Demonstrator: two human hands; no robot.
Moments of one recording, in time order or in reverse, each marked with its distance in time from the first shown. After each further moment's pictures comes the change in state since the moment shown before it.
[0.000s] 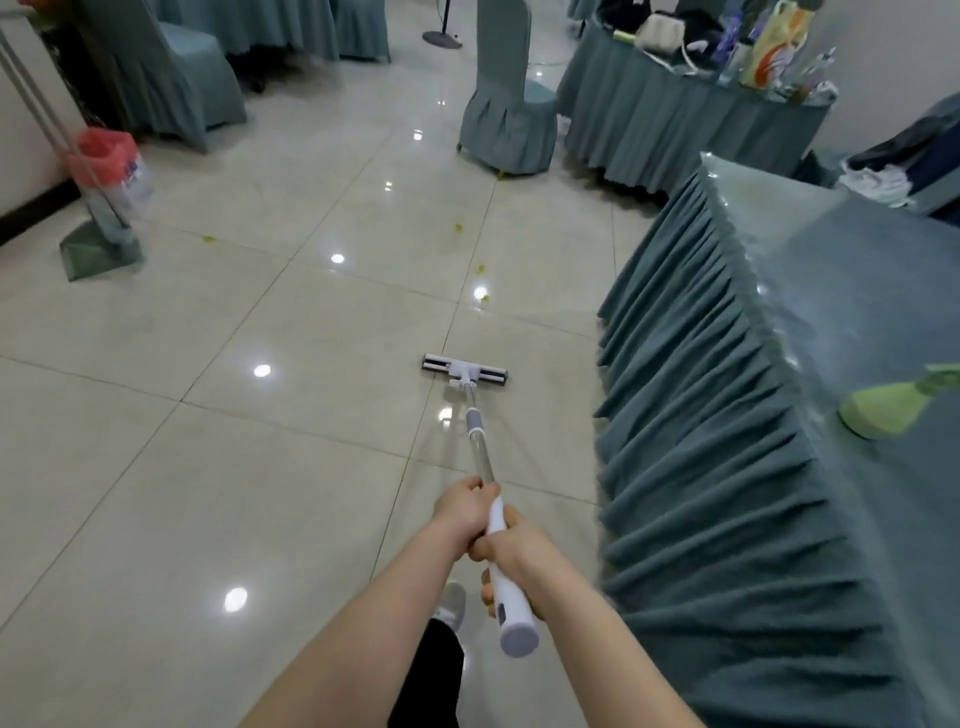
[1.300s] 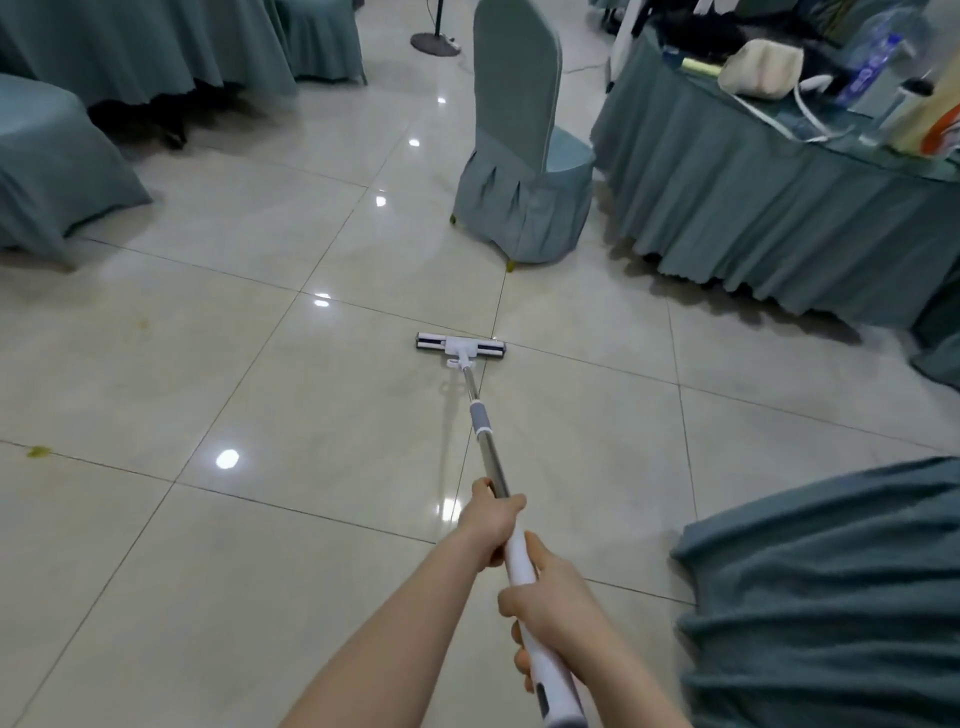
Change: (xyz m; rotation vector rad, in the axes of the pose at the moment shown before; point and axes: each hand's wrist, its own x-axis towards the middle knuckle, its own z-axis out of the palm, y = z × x) left_hand 0.882 0.688 -0.086 -0.110 -0.074 -0.185; right_hand 0.646 -0.842 -0.214 -0.089 -0.023 -0.054
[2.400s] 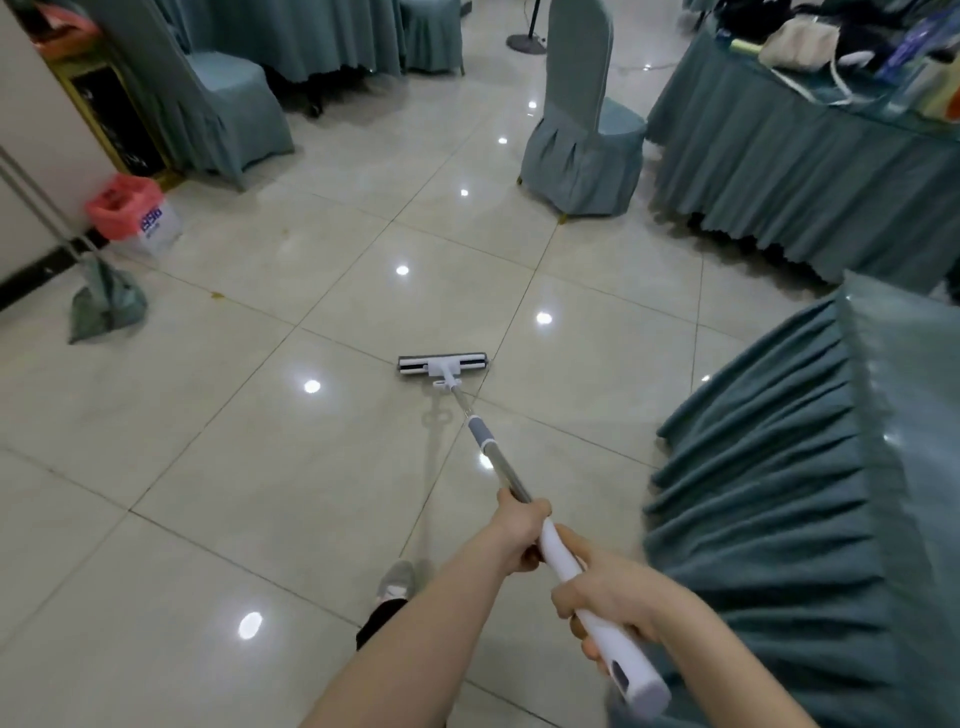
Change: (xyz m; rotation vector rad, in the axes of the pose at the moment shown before) left_hand -0.370 -0.375 0.182 -0.202 0.046 -0.044; right_hand -0.355 0.376 -0.053 -0.391 -0.336 0.042
